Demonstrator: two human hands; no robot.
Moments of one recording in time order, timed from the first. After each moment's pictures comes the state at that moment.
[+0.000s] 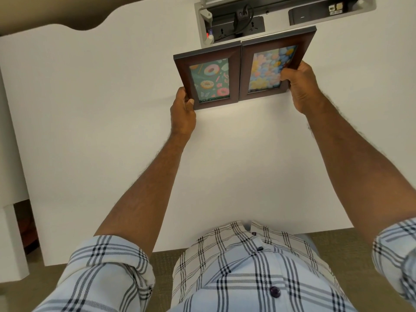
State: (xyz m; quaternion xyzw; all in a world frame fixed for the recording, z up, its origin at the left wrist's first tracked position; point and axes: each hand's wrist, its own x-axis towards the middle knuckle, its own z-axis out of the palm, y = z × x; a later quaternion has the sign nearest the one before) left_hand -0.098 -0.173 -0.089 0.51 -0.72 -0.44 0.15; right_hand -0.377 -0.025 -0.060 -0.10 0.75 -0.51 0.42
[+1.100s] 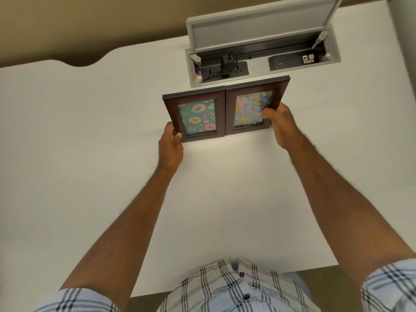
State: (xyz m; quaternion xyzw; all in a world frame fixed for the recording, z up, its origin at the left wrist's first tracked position) left_hand -0.098 -0.168 -0.077 0.50 -0.72 -0.45 0.15; right_hand -0.377 -0.026 -0.060 -0.09 0.73 -0.53 0.43
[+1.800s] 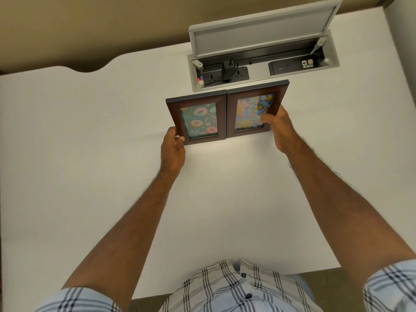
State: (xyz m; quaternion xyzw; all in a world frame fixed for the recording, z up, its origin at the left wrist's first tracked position) left_hand -0.098 -0.168 -0.080 0.55 -0.70 -0.44 0.13; right_hand -0.370 -0.025 -0.058 -0.09 0.72 -0.53 0.43
